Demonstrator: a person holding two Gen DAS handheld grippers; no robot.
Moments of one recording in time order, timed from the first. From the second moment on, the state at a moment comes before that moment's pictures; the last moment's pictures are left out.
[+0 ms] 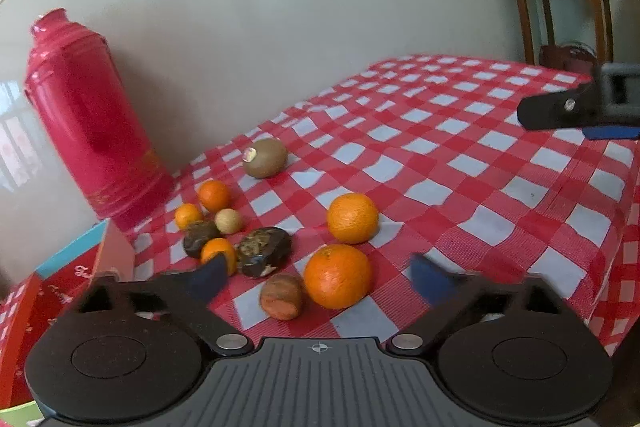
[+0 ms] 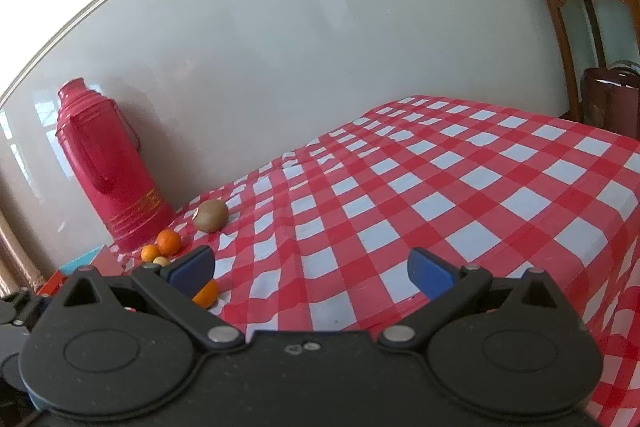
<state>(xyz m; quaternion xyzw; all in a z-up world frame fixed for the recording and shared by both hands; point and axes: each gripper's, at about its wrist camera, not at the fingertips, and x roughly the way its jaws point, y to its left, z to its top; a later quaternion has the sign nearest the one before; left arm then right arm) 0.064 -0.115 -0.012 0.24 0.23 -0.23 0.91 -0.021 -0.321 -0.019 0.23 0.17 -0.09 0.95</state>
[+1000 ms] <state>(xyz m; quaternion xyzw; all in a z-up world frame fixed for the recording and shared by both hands) 0.086 -0.120 -0.029 0.18 0.27 -0.23 0.92 -0.015 -0.313 -0.022 0.22 0.17 -0.08 0.96</state>
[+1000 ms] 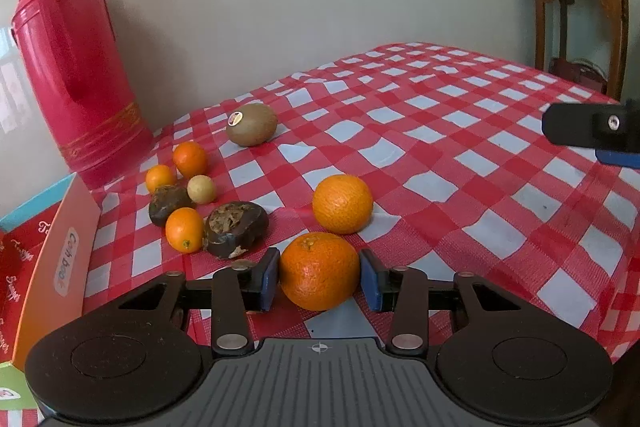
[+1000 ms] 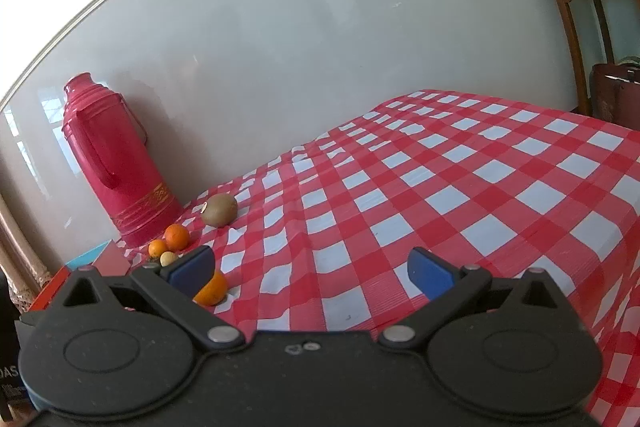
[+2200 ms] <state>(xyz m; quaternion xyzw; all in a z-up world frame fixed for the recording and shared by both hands) 0.156 0.118 -0.013 0.02 0.32 0.11 0.94 0.022 -0.239 -0.028 0.16 0.22 -0.02 0.96</state>
